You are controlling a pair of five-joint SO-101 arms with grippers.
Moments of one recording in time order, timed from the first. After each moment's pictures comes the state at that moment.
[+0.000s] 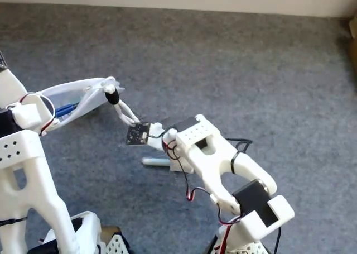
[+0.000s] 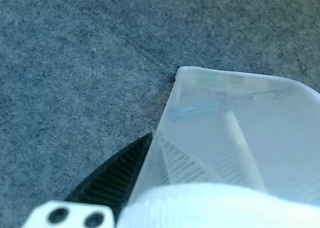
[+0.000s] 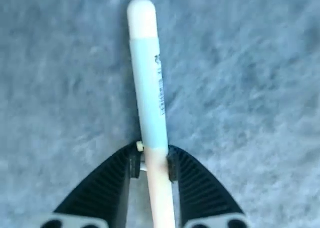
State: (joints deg) left arm -31.5 -25.6 23.9 76.6 16.3; right arm -34.3 1.6 32.0 61.6 55.8
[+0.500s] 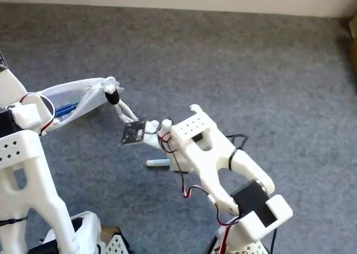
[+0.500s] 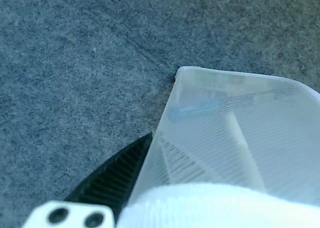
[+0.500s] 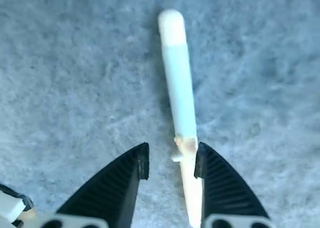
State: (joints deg) left arm -31.5 -25.6 23.9 76.6 16.3; right arm -37.0 1.6 25.5 71.3 56.0
